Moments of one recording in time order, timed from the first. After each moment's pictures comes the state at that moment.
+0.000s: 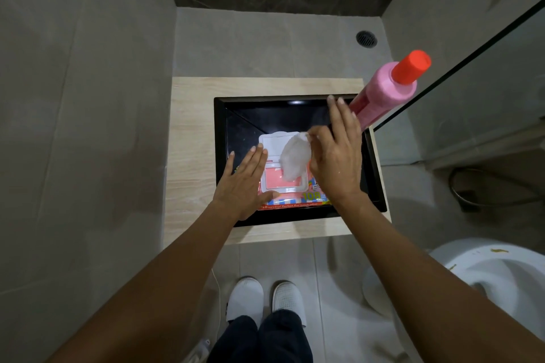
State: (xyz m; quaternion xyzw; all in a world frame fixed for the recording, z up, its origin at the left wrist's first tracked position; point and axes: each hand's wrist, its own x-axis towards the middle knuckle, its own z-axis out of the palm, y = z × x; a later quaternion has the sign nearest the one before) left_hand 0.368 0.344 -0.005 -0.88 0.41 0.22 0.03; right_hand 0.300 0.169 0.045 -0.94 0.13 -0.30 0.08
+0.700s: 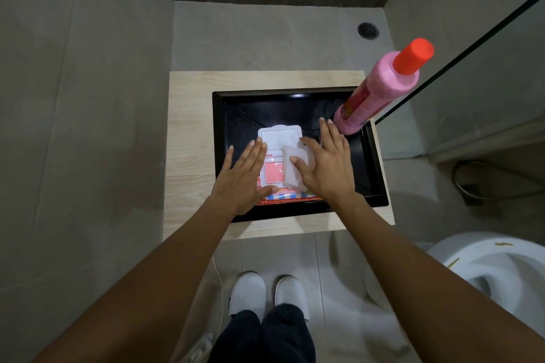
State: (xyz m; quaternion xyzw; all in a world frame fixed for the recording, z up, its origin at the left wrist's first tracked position) left_hand 0.370 0.344 -0.006 -0.88 0.41 0.23 0.01; right_hand 0.282 0.169 0.007 -0.97 0.20 -0.04 0.17
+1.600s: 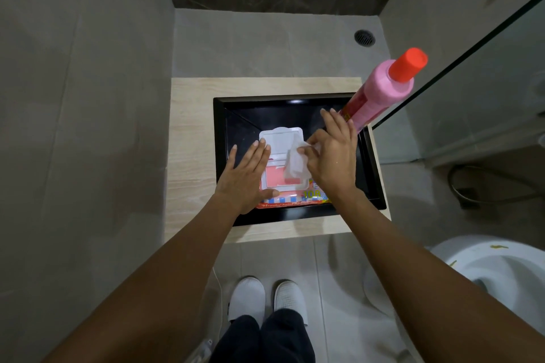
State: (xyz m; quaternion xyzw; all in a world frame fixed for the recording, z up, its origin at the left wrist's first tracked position) left_hand 0.375 0.338 0.000 -0.88 0.44 0.19 0.05; right_hand 0.301 0.167 0.035 -0.95 0.21 -0.16 0.17
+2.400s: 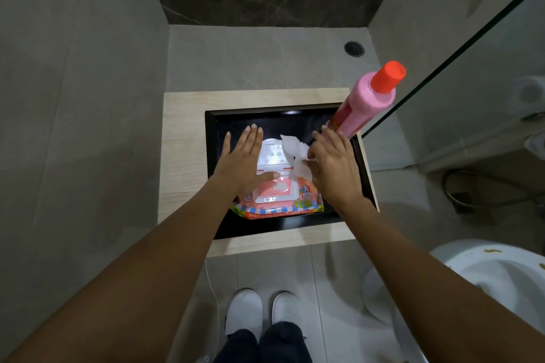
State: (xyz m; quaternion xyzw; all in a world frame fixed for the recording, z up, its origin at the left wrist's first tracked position) left_hand 0.410 0.304 0.012 -0.89 0.41 0.19 0.02; right_hand 0.283 0.142 0.035 -0.98 0.13 -0.13 0.08
